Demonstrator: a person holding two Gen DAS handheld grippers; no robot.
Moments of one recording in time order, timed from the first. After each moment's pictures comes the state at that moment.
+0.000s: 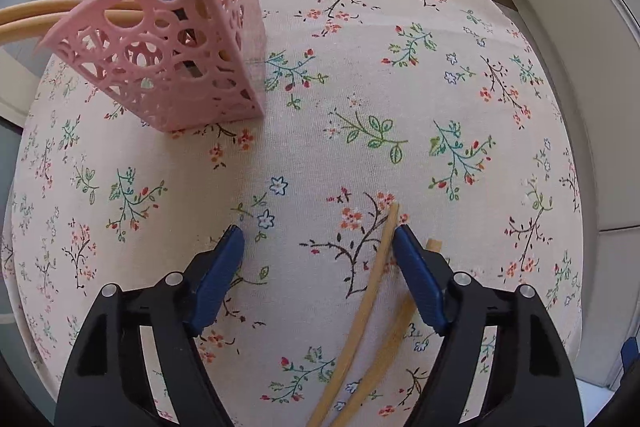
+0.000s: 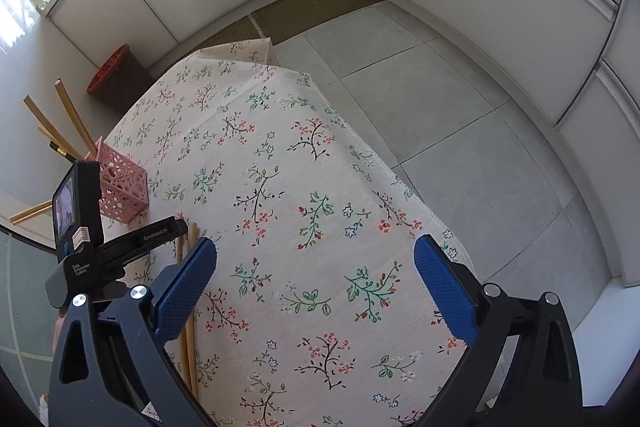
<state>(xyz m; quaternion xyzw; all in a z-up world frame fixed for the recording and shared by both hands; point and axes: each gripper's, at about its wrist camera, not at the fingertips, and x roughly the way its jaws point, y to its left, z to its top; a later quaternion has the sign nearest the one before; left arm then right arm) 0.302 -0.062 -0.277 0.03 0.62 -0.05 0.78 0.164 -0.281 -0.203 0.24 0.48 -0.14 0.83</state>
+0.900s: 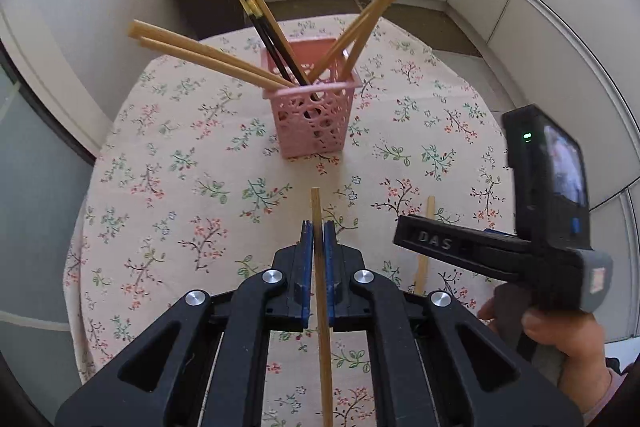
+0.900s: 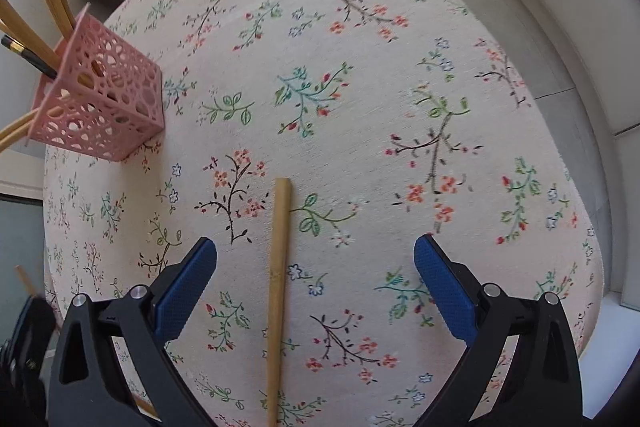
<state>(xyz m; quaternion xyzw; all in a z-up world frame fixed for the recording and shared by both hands) 0.220 0.015 -0.156 0.04 0.50 -0.08 0.86 0.286 -0.154 -0.288 0.19 0.63 -0.09 0.75</state>
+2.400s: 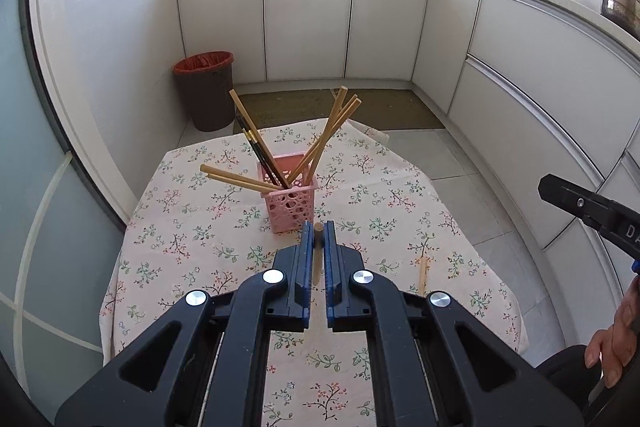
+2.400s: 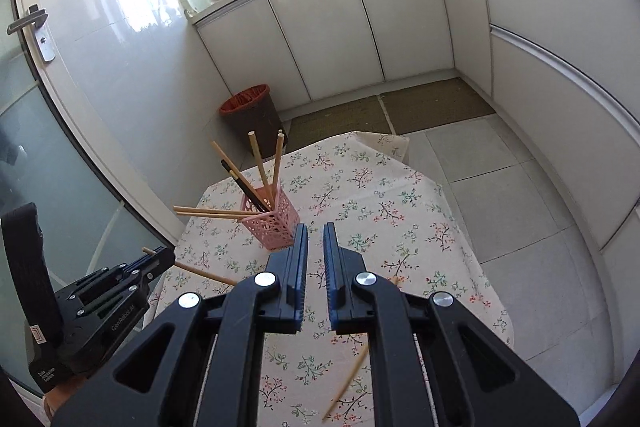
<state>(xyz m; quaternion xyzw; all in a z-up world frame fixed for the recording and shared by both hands) 0.160 -0.001 -0.056 0.03 0.36 -0.12 0.92 0.127 -0.203 -0.054 0.16 0.34 0.01 0.93</state>
